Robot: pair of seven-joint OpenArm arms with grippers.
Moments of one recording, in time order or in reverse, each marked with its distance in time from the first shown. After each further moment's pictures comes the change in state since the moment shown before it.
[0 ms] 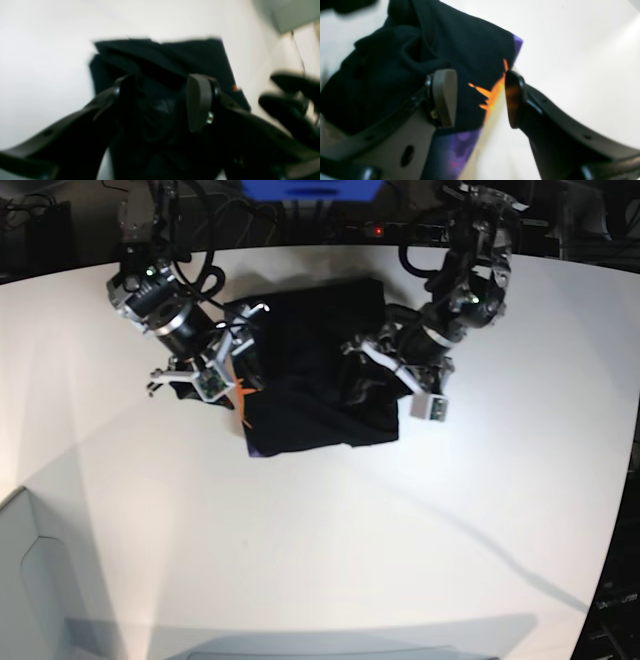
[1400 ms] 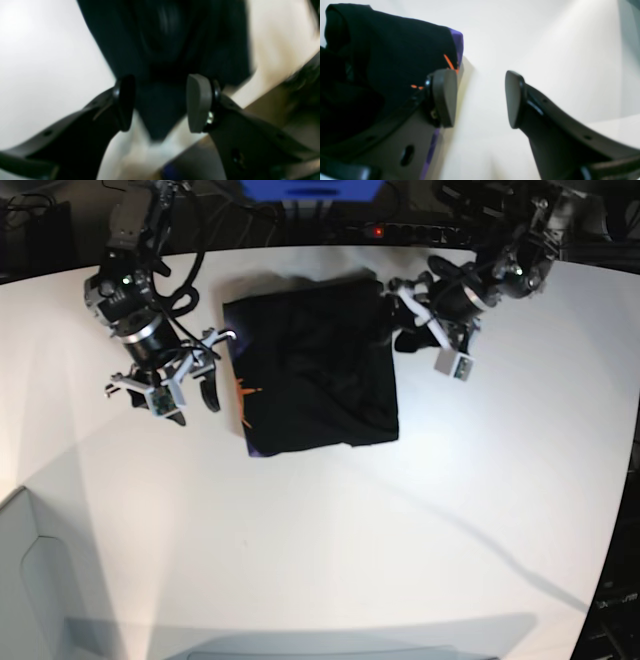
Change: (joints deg) left arm 7.5 -17.0 1.7 6.4 -15.4 -0.2 -0.2; right arm 2.5 -4.5 11.3 -0.4 0.0 0.0 -0.1
